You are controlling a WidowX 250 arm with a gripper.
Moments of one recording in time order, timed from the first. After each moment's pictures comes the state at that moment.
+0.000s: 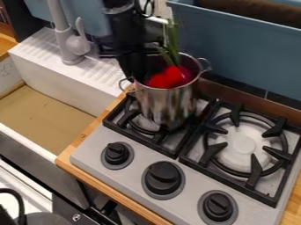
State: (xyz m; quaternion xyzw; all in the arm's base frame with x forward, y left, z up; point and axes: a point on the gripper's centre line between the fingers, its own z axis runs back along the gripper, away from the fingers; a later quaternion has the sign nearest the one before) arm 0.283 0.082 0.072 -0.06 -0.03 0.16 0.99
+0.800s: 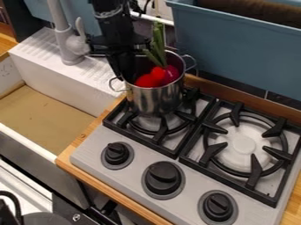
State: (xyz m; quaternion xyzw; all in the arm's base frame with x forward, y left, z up) arm 0.287 0.107 0.060 -0.04 -0.03 0.15 0.99
